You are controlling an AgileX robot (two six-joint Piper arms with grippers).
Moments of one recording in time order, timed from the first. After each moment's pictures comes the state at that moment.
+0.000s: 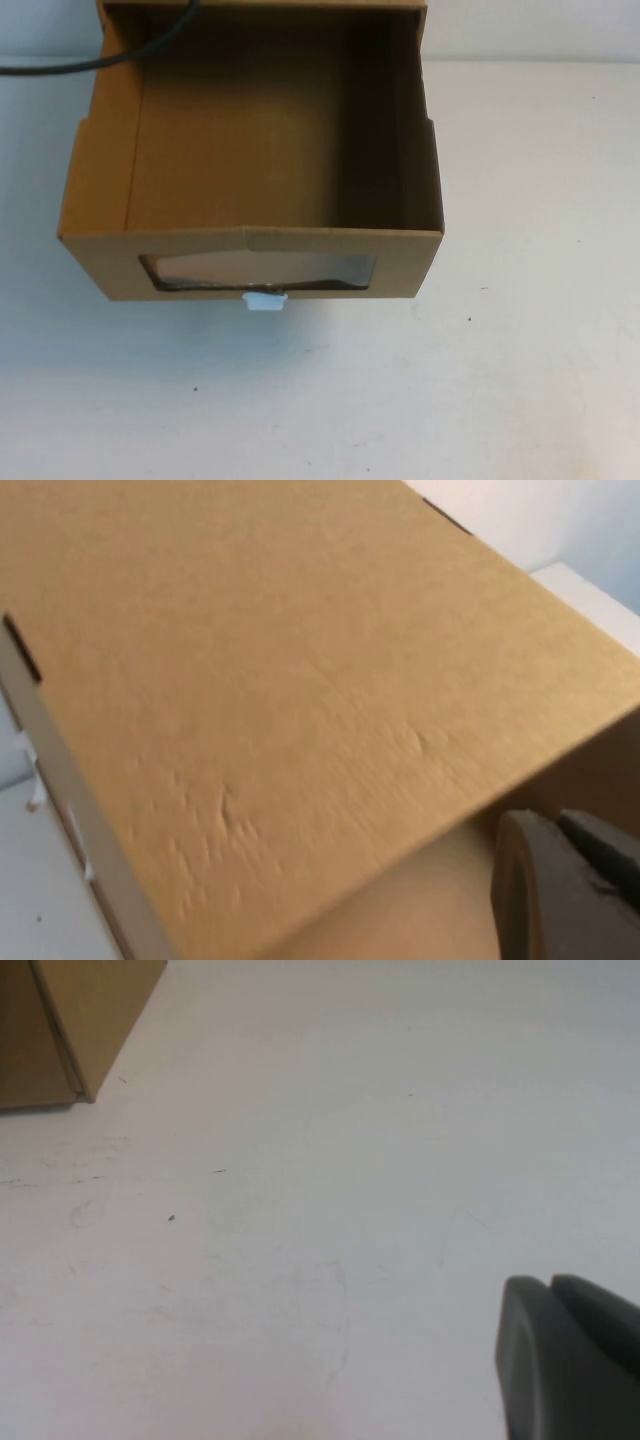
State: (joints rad) right arm 0.03 -0.01 0.03 0.07 0.35 -0.01; left arm -0.11 1.57 -1.85 -0.62 0.98 0.57
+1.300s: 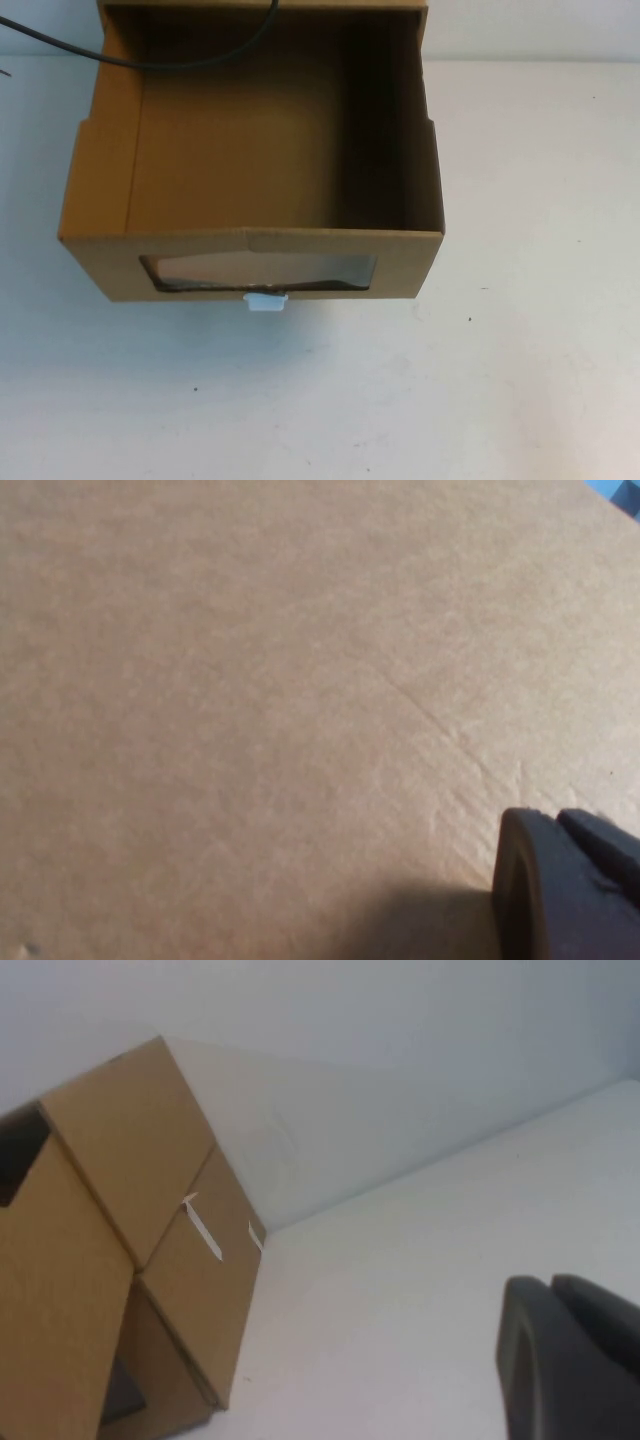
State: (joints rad) right arm 0.03 -0.01 0.03 0.41 0.01 -0.01; left arm -0.13 2.08 -2.27 -0.79 1.09 0.63
